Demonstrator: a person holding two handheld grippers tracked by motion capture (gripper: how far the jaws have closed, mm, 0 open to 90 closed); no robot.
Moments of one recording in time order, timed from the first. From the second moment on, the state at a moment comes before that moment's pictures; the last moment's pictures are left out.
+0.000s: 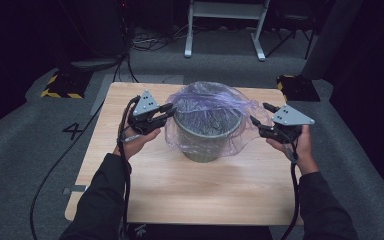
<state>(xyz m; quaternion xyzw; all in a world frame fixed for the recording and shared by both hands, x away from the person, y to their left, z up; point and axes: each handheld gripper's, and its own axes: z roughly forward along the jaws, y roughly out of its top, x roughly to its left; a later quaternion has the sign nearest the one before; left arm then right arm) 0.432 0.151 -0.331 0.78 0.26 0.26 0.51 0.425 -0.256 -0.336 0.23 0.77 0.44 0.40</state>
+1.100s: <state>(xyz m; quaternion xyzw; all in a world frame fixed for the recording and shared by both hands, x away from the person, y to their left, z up) 0.517 0.140 -0.370 0.78 0.37 0.22 0.46 0.527 -0.235 -0.359 0.36 0.79 0.41 0.29</state>
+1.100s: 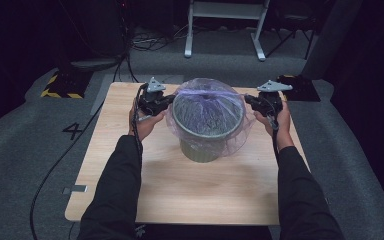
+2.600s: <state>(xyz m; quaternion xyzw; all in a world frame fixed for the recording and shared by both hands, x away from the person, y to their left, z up) 0.514 0.159 -0.412 0.78 0.40 0.17 0.46 0.527 -0.258 -0.415 0.41 0.78 0.44 0.18</state>
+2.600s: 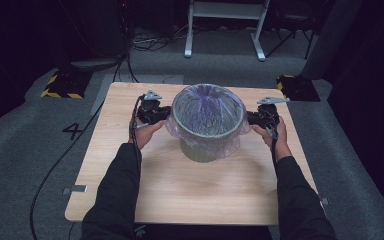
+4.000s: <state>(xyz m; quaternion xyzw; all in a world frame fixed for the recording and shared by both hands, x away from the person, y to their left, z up) 0.431 0.145 -0.401 0.83 0.24 0.19 0.47 0.401 -0.217 -0.415 0.21 0.82 0.49 0.23</state>
